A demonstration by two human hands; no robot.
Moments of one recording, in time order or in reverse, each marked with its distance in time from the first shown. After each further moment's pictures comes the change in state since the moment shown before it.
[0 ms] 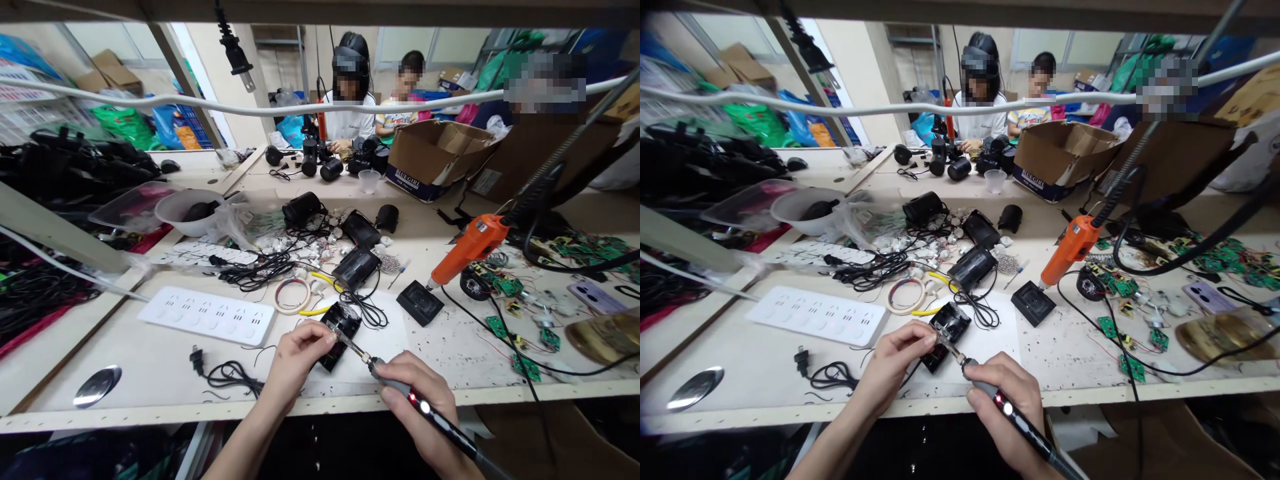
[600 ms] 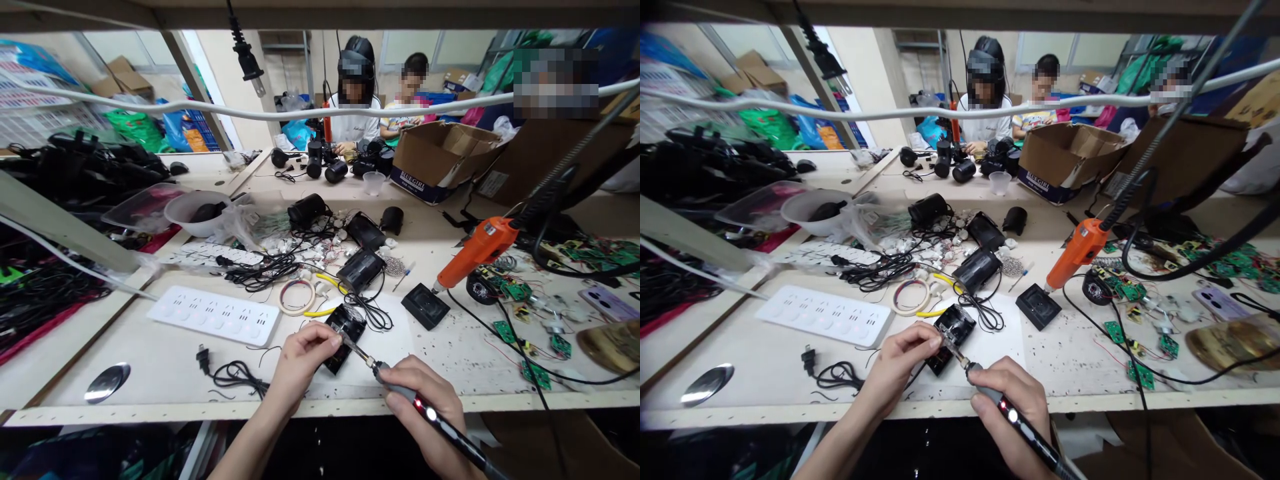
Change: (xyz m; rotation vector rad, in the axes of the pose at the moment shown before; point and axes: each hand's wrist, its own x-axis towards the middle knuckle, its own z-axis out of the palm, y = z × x) left_hand -0.001 0.004 0.003 0.003 0.001 -0.006; right_hand -0.002 0.005 -0.003 -0.035 -0.054 -0.041
